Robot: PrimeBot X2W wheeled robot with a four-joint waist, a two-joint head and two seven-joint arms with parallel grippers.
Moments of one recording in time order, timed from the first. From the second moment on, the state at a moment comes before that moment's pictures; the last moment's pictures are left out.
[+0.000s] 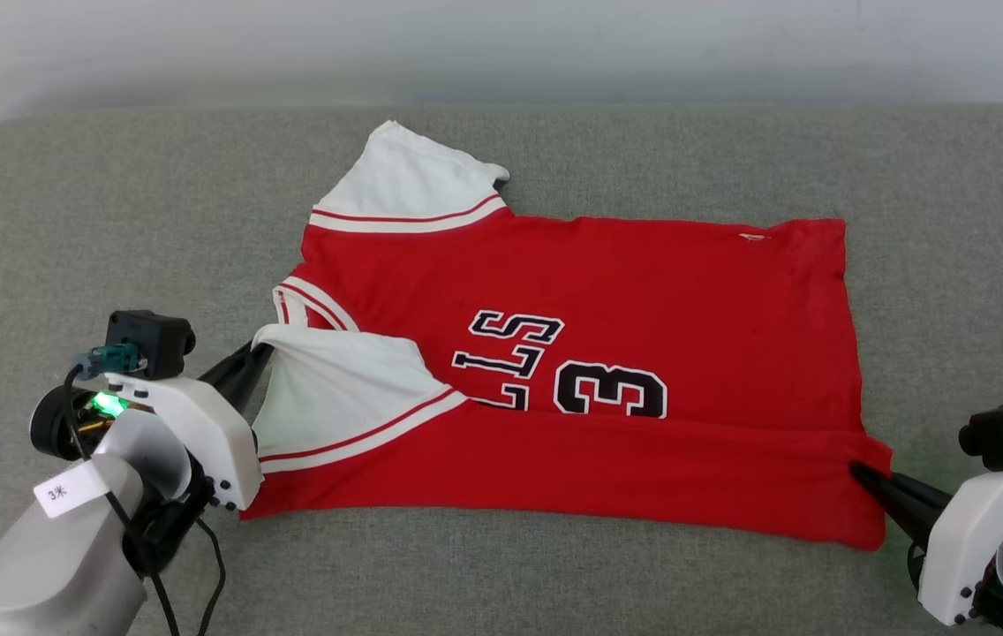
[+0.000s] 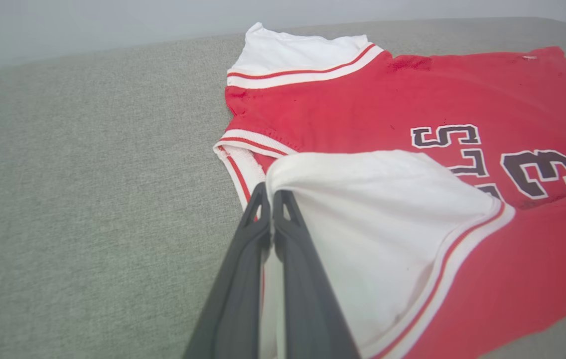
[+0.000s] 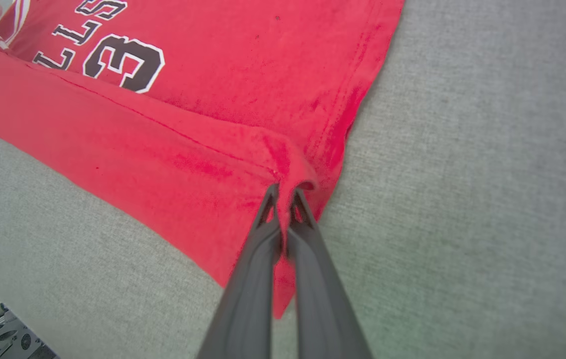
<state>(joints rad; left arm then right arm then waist) -0.50 0.57 -0.58 0.43 -0.76 -0.07 0.01 -0.20 -0.66 0.45 0.21 0.84 0.13 0.23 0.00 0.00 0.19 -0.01</state>
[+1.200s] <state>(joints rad) -0.72 0.63 -0.85 0.61 -0.95 -0.13 0.30 -0.13 -0.57 0.32 0.21 0.76 0.13 0.19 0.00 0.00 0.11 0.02</state>
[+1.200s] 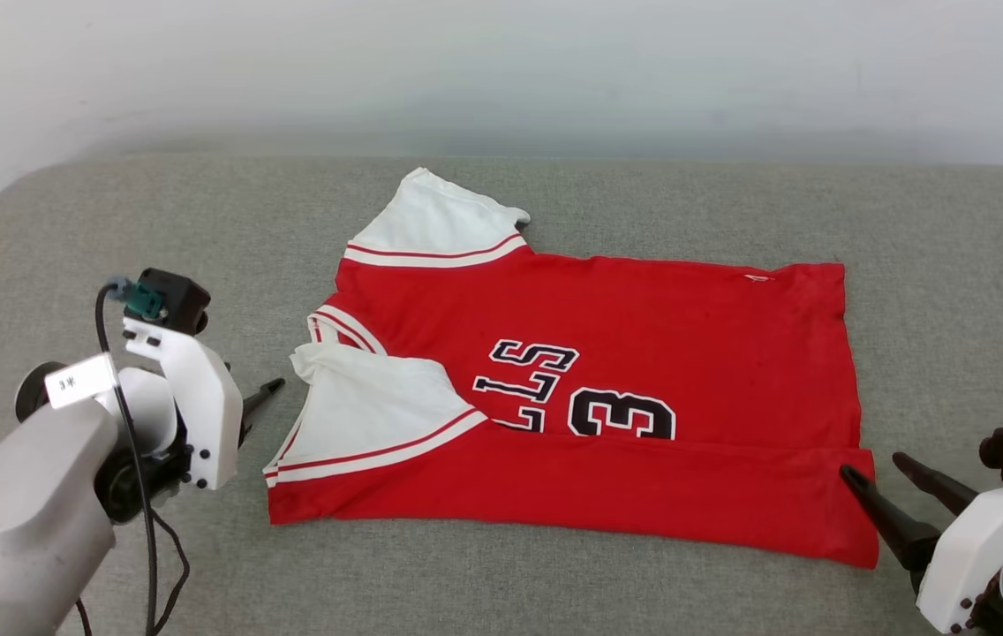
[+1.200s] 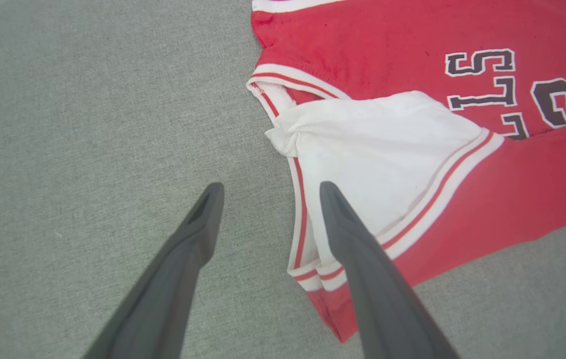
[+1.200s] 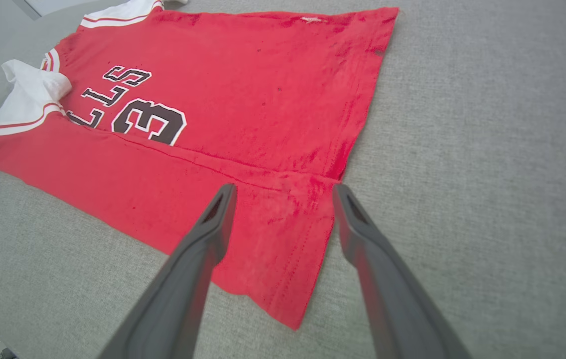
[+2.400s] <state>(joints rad) -0.75 0.67 -1.05 0.60 -1.12 -0.13 0.62 -0.18 -0.55 0.29 0.15 0.71 0.13 0.24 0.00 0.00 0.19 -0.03</state>
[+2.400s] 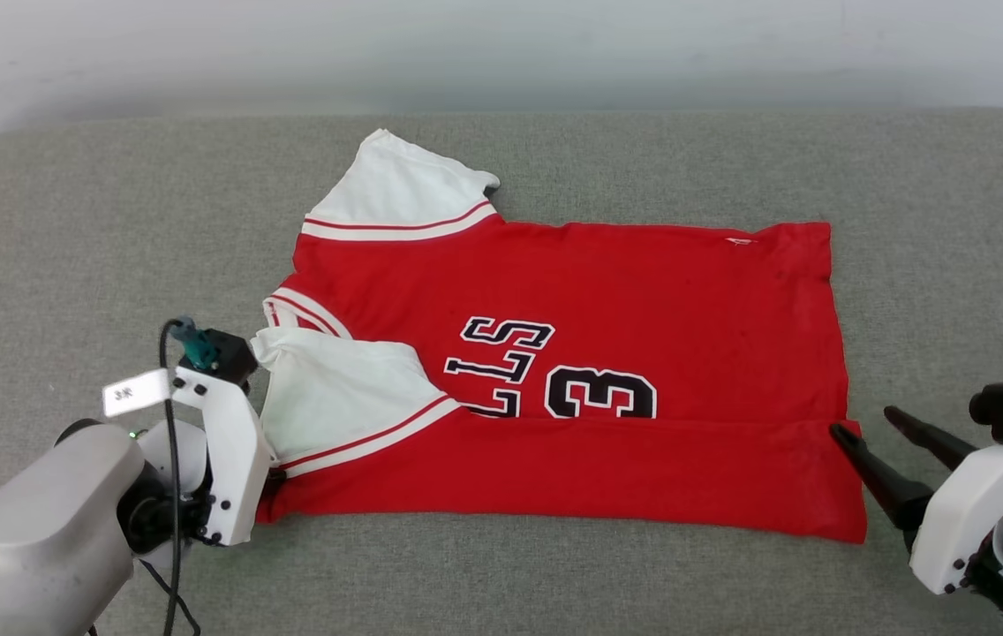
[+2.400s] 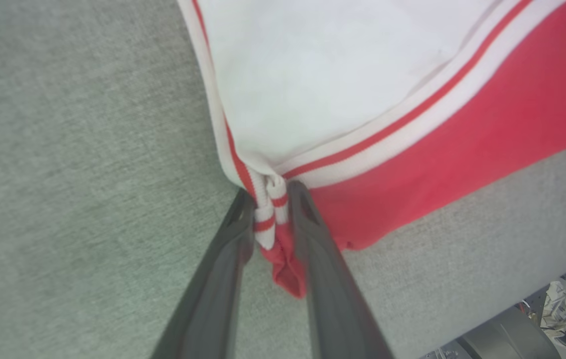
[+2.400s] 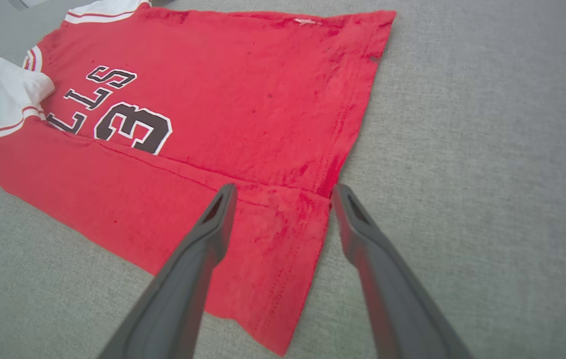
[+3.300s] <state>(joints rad) -0.81 0.69 -1.16 0.49 -1.08 -0.13 0.45 -0.34 -0.68 0.43 0.17 0.73 0.13 0.91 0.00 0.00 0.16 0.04</state>
